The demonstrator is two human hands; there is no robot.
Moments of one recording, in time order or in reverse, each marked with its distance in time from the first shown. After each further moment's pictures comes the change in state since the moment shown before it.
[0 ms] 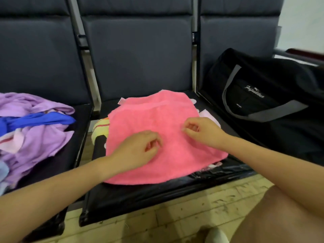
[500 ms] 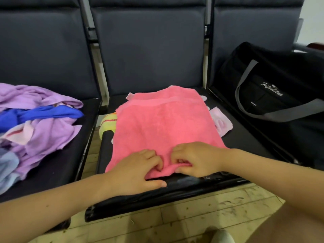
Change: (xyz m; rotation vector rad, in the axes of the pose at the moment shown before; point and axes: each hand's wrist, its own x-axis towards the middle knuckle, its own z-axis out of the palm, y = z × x) left_hand -0.049 -0.021 0.026 0.257 -0.202 0.117; right_hand -0.021 -0.028 0.039 -0.227 -0.529 -0.523
